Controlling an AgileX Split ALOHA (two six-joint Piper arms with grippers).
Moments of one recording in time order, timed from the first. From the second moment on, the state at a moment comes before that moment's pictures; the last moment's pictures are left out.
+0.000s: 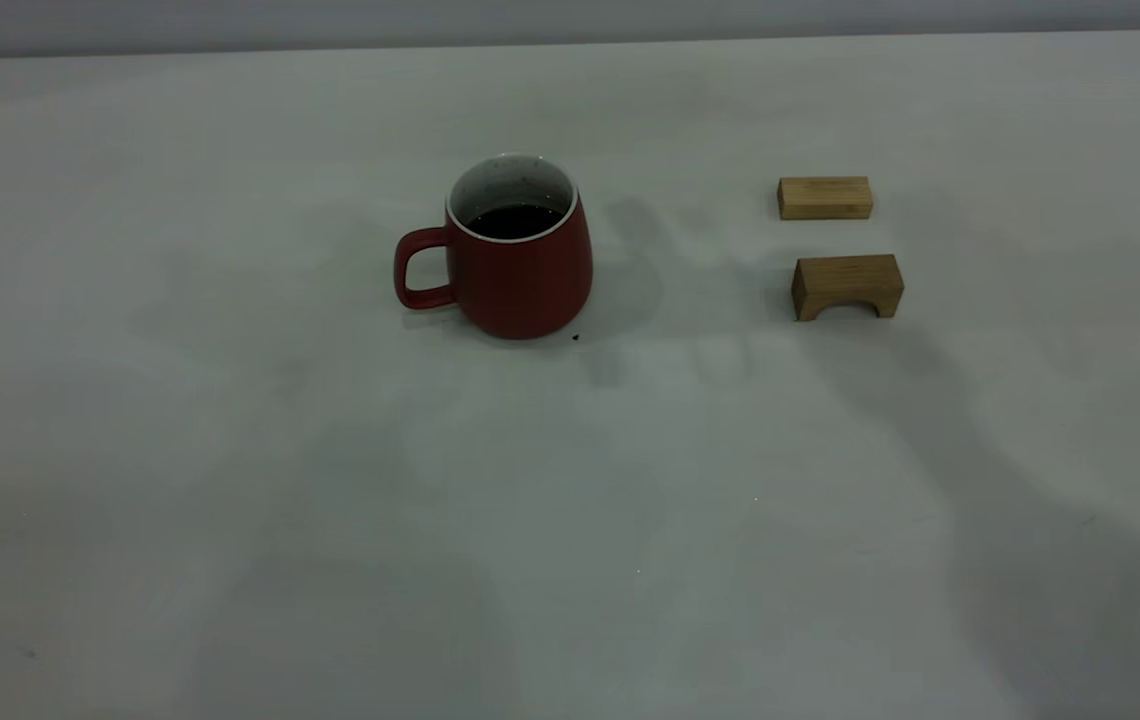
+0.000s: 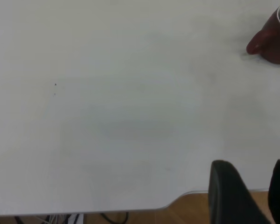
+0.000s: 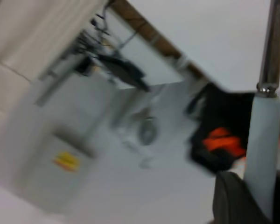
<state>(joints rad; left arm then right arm) -0.04 -0.02 -0.49 0.01 1.13 -0.03 0.40 2.22 -1.59 1.50 0.94 0.35</state>
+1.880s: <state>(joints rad) -0.04 -0.02 -0.49 0.01 1.13 -0.03 0.38 2.52 -1.59 1.76 0.91 0.61</state>
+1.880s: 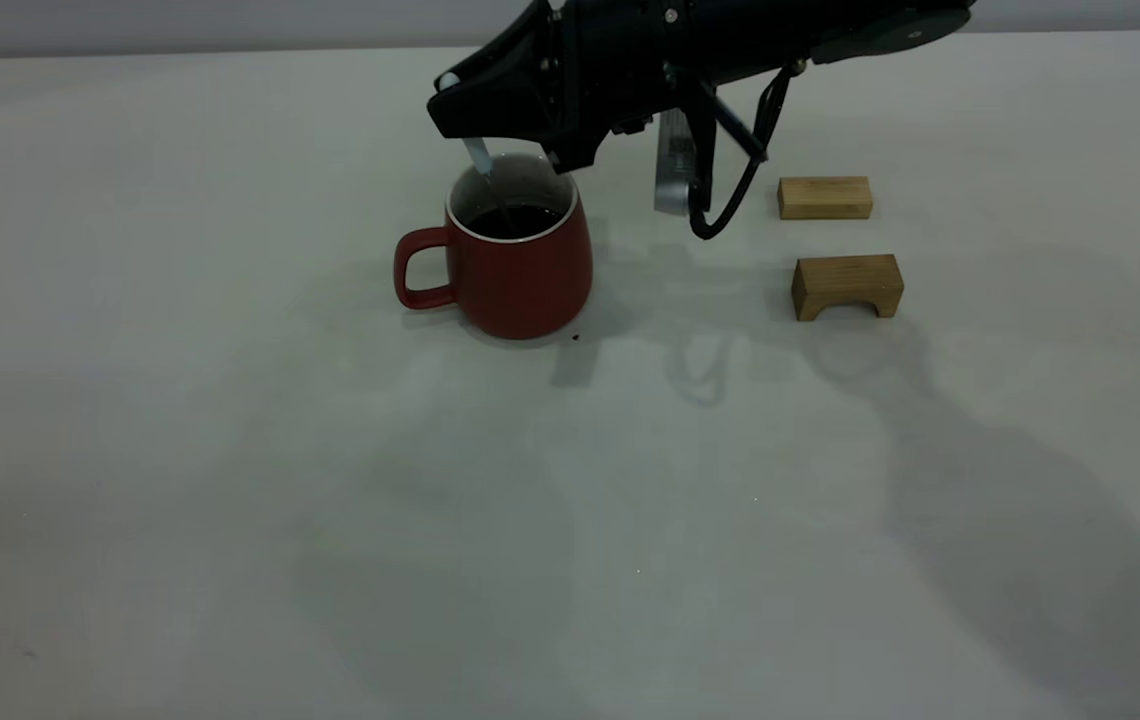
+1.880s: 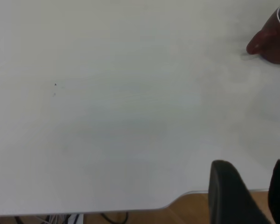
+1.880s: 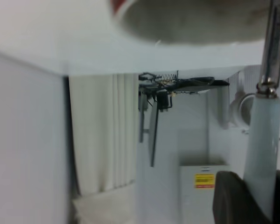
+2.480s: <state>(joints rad) -0.04 -0.02 -0.49 0.01 1.13 -0.03 0.36 2.55 -1.59 1.75 0.92 0.69</state>
